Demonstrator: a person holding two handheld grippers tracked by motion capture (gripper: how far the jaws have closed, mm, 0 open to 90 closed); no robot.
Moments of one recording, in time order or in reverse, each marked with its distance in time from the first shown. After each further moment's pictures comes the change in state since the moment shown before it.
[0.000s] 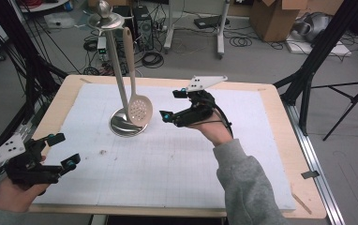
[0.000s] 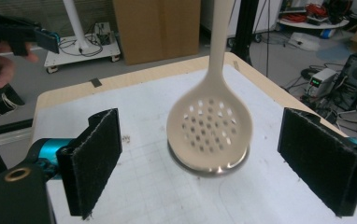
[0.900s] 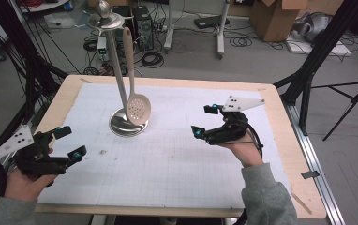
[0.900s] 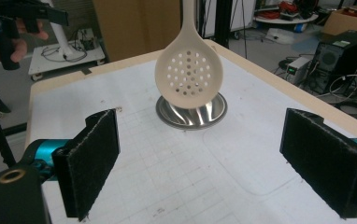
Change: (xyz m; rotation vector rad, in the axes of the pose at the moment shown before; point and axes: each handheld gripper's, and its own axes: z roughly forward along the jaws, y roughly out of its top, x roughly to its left) left arm 0.008 0.003 0.017 -0.020 -0.009 0.002; right arm 0.000 -0.059 -0.071 -0.035 -0.075 0.056
